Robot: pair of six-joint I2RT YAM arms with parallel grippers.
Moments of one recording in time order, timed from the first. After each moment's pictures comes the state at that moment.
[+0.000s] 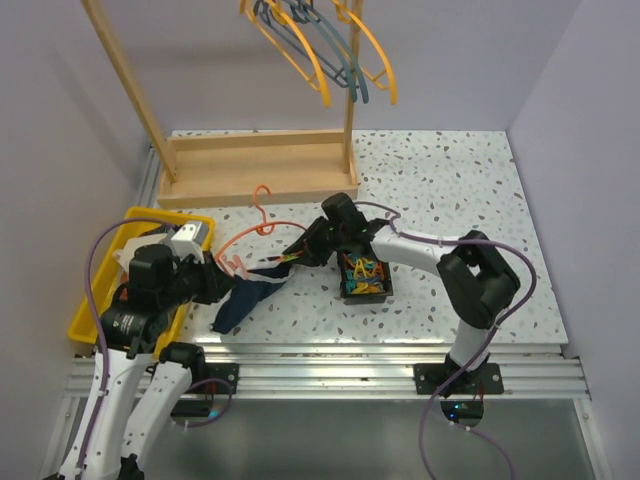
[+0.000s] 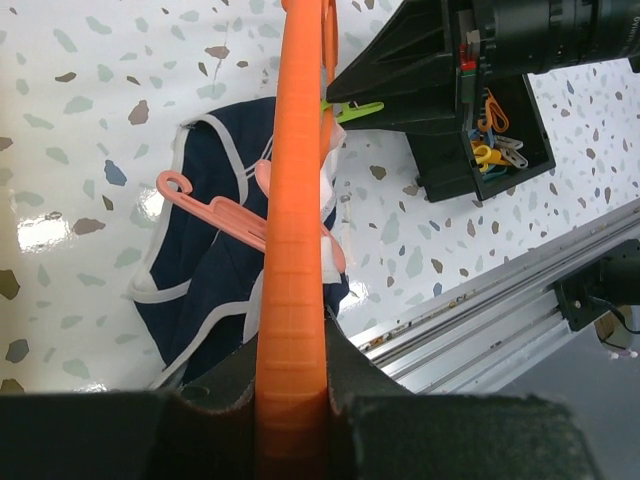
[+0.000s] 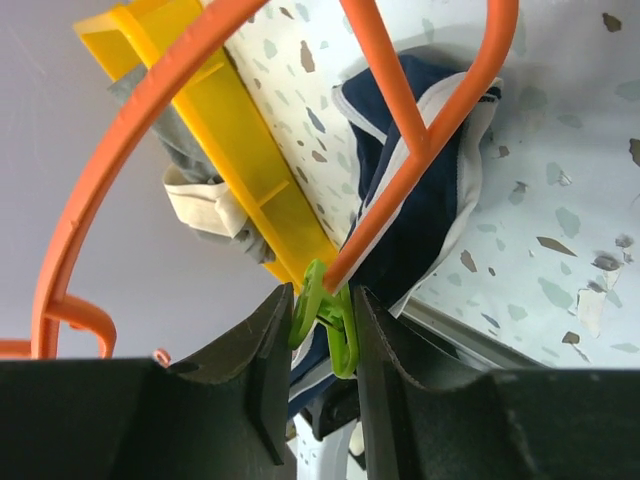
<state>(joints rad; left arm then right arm) -0.17 0.52 0.79 -0.88 0.37 -0.28 0.76 1.81 1.15 -0.11 -0.36 1.52</state>
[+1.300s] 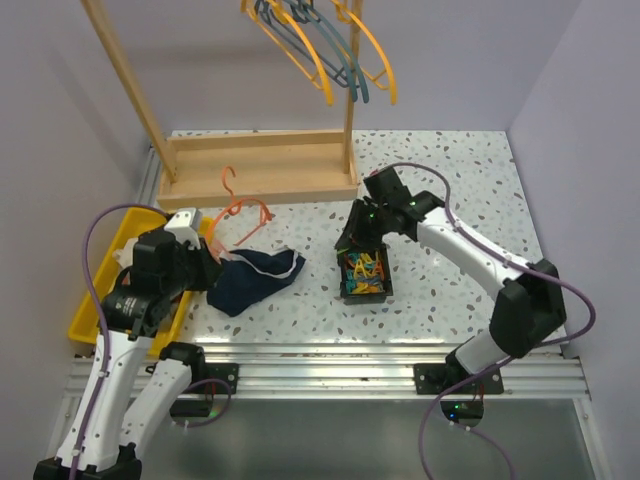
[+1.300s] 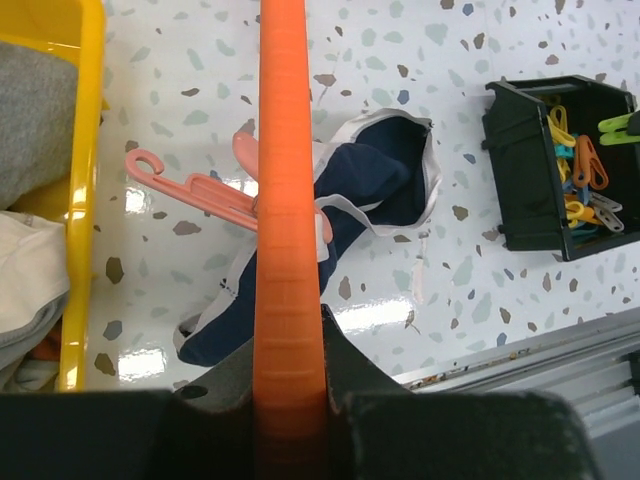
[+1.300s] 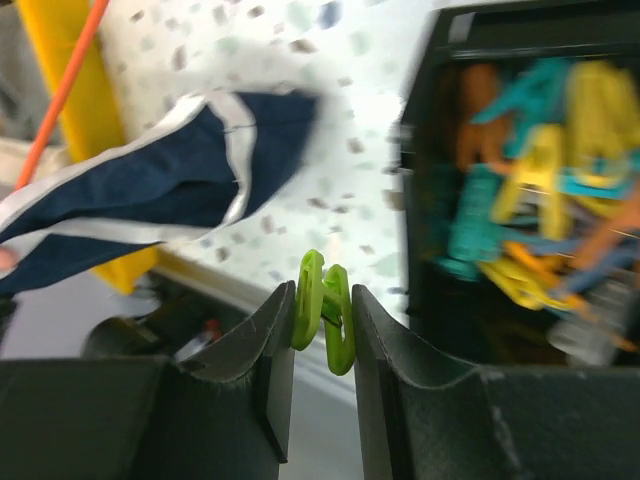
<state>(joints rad) -0.18 0.64 0.85 -0.88 0.14 -0.28 0.58 1.56 1.26 -0.67 -0.29 0.87</state>
